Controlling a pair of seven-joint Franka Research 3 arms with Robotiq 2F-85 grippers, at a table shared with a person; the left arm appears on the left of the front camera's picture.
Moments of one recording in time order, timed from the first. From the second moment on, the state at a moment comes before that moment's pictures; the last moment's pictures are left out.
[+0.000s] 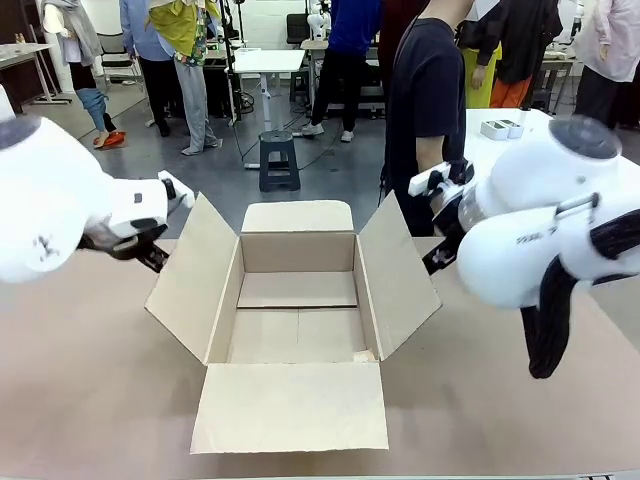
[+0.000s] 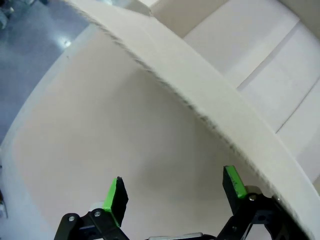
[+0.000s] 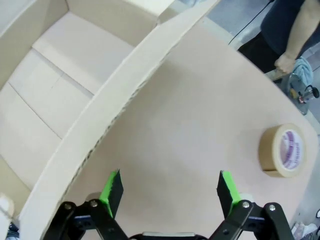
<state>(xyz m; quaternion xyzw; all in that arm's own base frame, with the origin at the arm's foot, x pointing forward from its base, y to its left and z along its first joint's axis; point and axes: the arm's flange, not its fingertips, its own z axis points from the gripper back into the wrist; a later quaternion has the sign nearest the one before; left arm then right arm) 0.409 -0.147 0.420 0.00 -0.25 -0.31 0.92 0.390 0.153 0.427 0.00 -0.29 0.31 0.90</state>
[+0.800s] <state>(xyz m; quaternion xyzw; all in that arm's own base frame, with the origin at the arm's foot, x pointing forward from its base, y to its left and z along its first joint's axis) 0.400 -0.152 0.596 0.03 -0.21 -0.31 0.93 0.327 0.148 0.619 -0.04 -0.25 0.26 0.93</state>
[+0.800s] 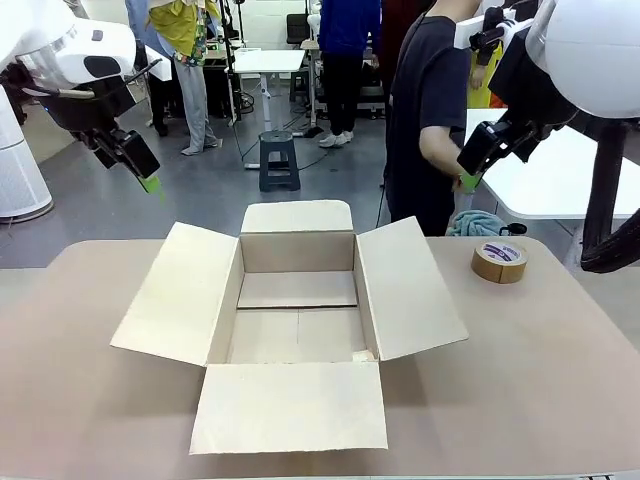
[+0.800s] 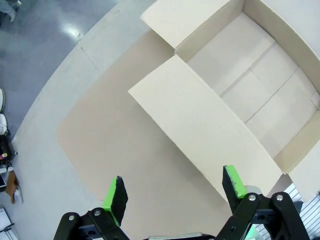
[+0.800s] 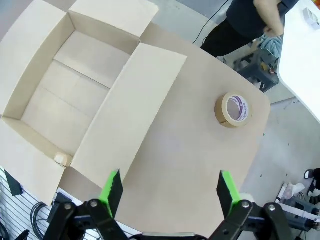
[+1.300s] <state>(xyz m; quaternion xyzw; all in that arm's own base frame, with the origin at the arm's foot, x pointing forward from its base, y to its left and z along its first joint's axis) 0.405 -0.152 0.587 0.01 -0.20 -0.34 0.92 0.337 0.143 0.616 -0.01 -0.25 0.28 0.93</state>
